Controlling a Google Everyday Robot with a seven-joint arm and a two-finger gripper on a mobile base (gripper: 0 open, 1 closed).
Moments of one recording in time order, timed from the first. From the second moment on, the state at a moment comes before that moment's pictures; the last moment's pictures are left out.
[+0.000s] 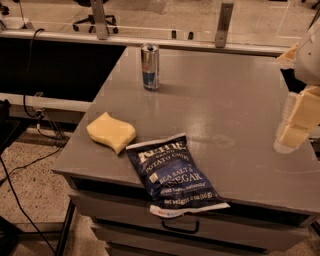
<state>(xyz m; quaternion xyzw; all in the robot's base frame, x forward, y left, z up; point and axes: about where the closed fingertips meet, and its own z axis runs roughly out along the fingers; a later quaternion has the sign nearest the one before) 0.438 -0.216 0.978 -0.60 0.78 -0.04 0.16</state>
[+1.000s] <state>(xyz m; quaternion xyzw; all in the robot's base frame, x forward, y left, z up) 0.356 -0.162 0.967 -0.66 0.73 -0.02 0.19</state>
